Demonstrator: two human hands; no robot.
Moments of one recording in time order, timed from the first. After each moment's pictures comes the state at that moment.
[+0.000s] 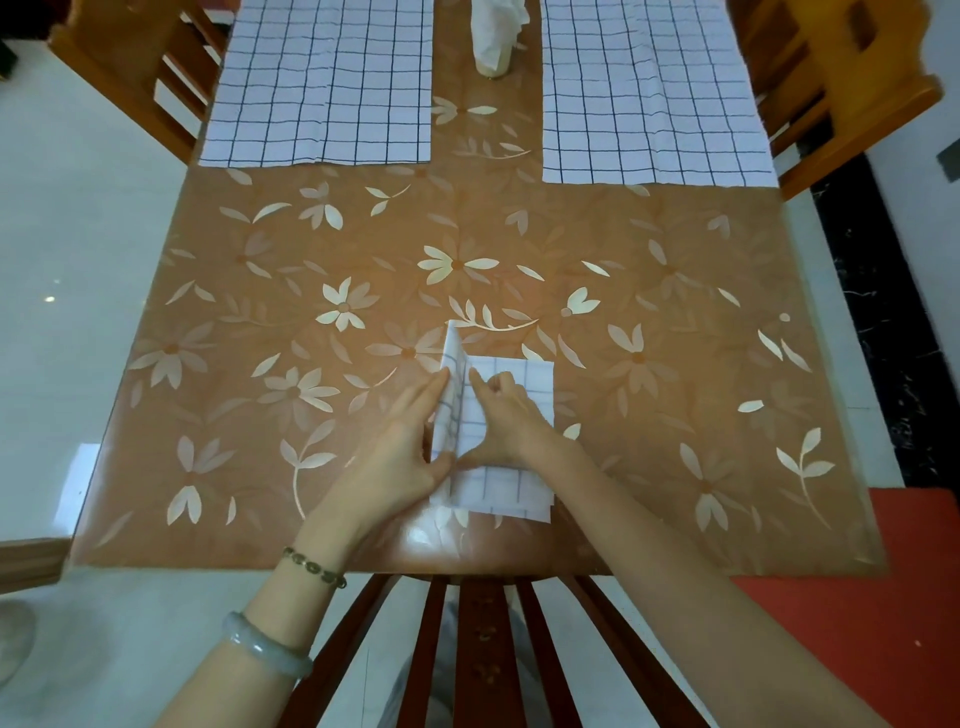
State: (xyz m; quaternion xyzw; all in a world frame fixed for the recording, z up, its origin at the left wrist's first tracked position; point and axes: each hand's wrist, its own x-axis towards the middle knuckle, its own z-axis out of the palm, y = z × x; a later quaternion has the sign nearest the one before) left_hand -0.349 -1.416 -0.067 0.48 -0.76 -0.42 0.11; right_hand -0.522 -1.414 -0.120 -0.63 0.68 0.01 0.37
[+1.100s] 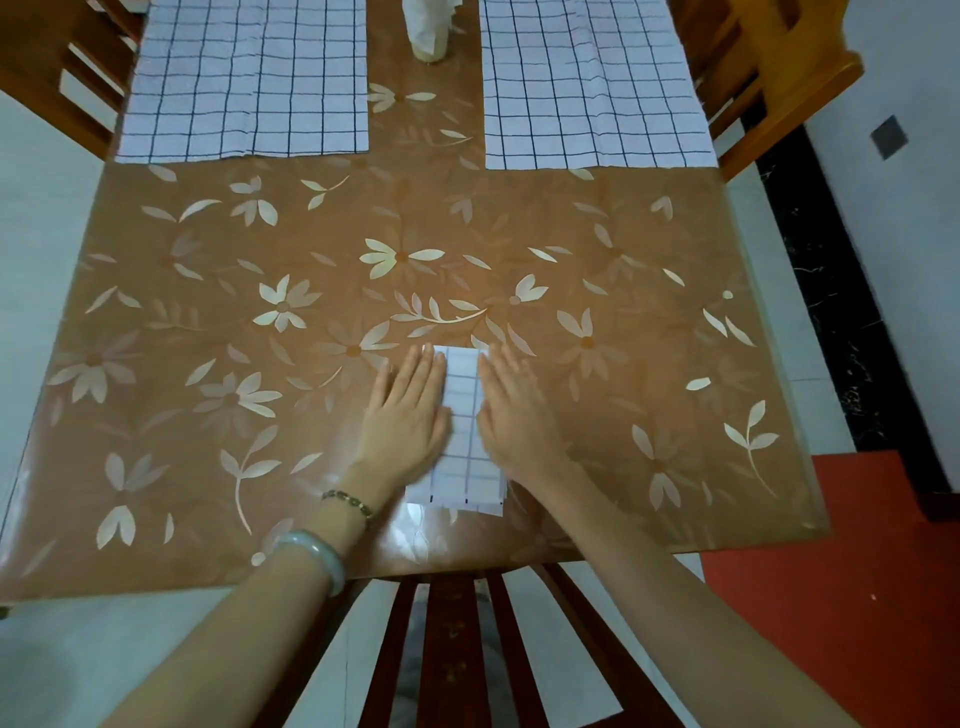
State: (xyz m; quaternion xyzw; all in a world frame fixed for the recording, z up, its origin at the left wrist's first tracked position) left_hand -0.405 -1.432 -0.151 0.42 -0.90 -0.12 0.00; right_hand -0.564 -1.372 -0.132 -0.67 0.72 -0.13 0.12
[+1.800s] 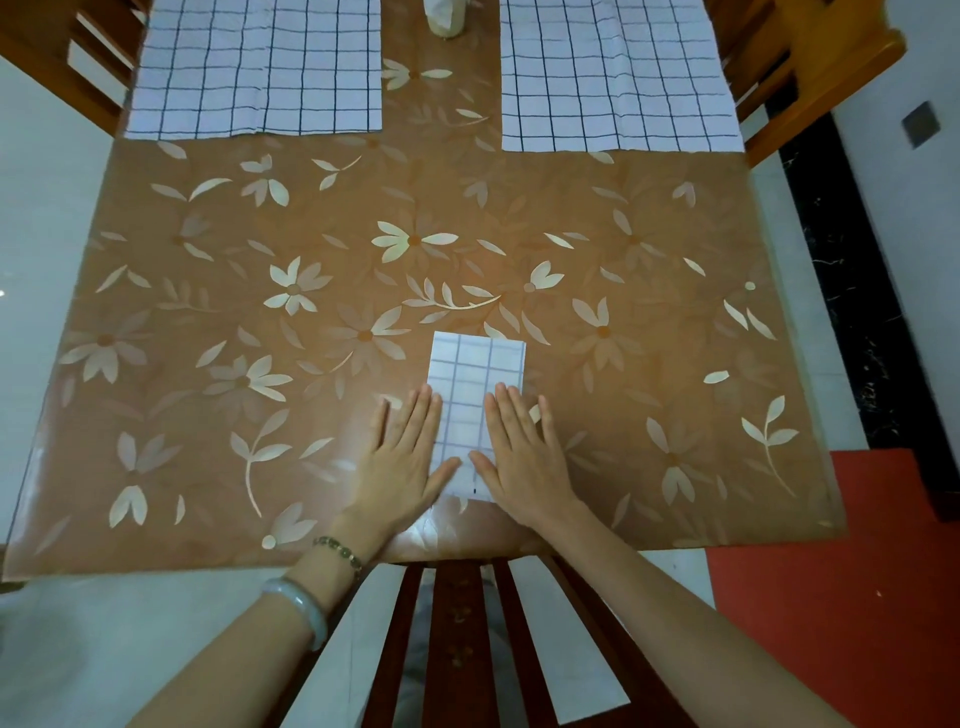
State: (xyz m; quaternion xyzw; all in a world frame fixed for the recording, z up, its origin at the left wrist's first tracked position) left_hand -0.370 -1.384 -0.168 0.42 -0.90 -0.11 -0.04; right_hand -0.550 -1.326 -0.171 -0.70 0.71 0.03 0.12
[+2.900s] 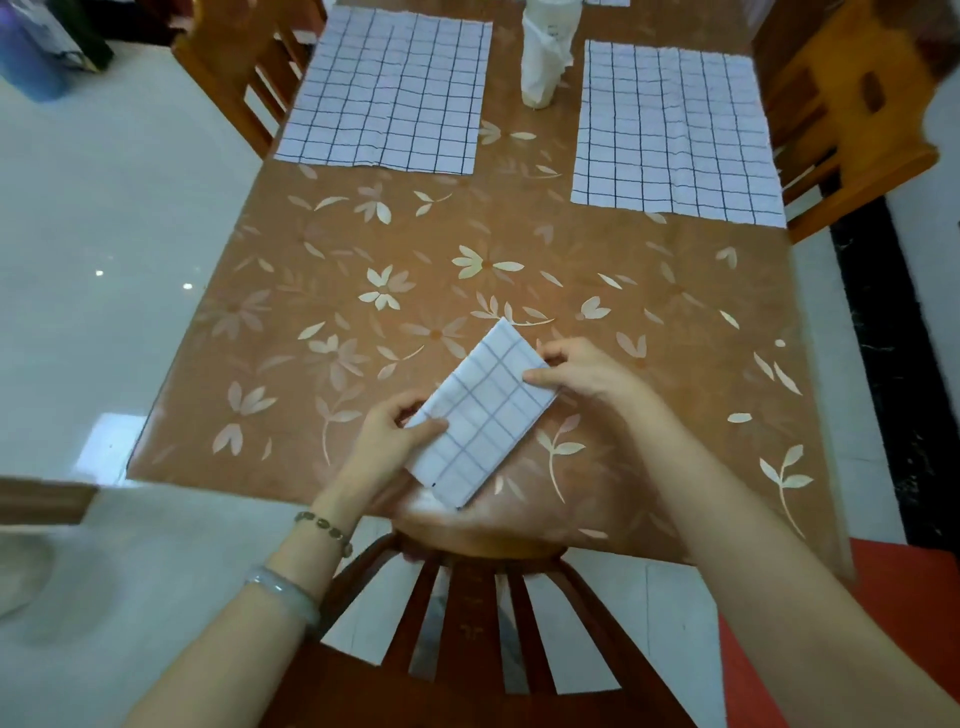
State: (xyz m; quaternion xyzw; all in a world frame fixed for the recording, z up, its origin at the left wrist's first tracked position) left_hand -0.330 -1.376 -0.057 0.59 -0.49 -0.59 0.26; right_hand -0.591 -1.424 -0.065 -0.50 0.65 -0.17 0.55
